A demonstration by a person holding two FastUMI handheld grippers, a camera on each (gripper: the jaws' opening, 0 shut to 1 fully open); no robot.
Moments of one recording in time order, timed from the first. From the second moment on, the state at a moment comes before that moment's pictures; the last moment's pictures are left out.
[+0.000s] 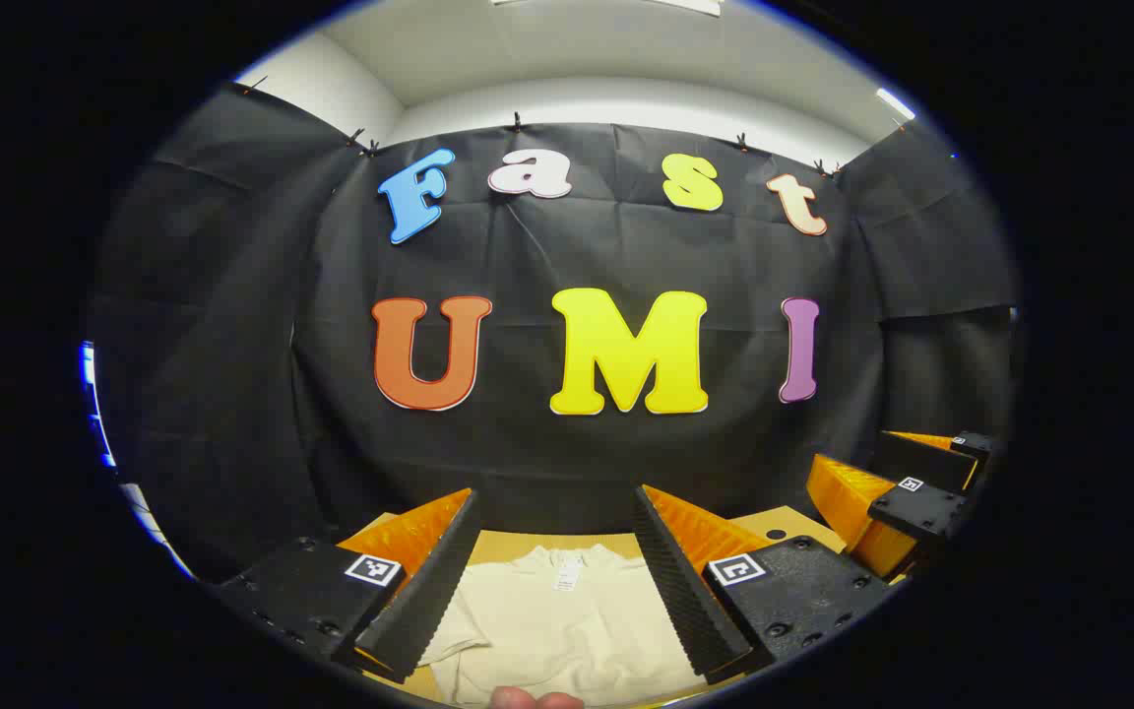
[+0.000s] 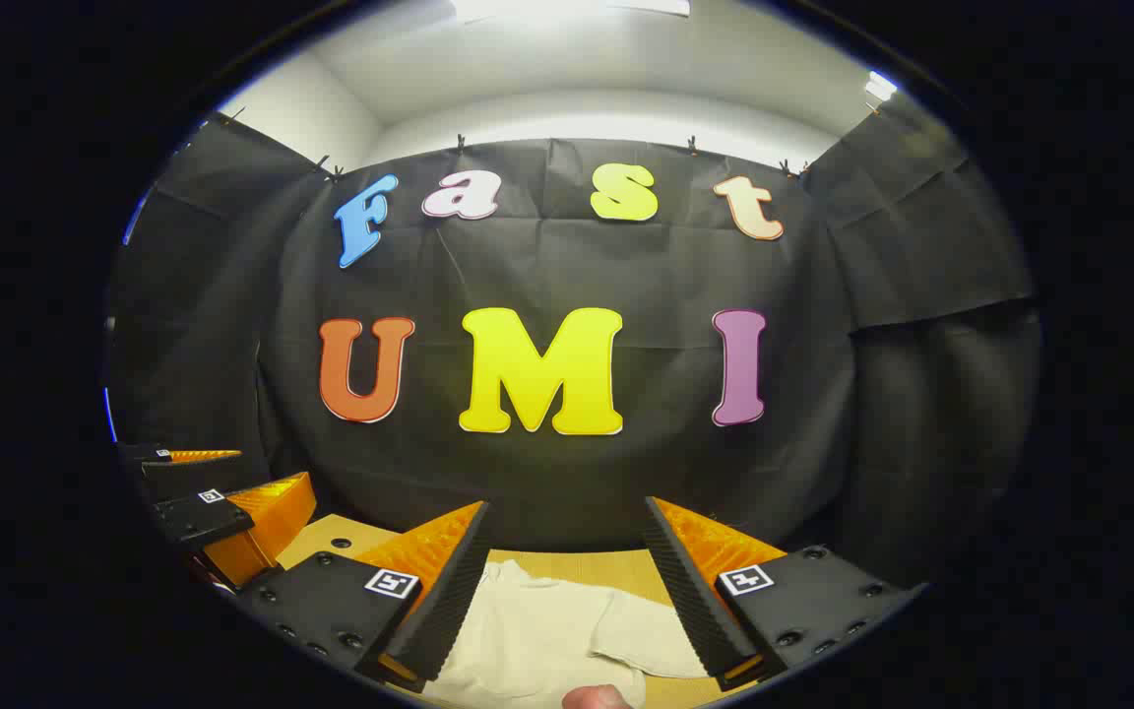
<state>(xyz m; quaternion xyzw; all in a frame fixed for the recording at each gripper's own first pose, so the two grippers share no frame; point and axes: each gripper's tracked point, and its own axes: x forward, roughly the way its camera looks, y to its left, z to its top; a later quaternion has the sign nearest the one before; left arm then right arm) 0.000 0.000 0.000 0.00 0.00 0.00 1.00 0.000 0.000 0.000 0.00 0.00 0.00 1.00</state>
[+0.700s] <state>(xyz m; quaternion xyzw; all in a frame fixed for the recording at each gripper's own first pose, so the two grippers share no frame) 0.011 -0.008 -0.002 0.01 0.01 0.00 1.00 0.013 -0.015 -0.007 0.00 0.01 0.00 1.00</state>
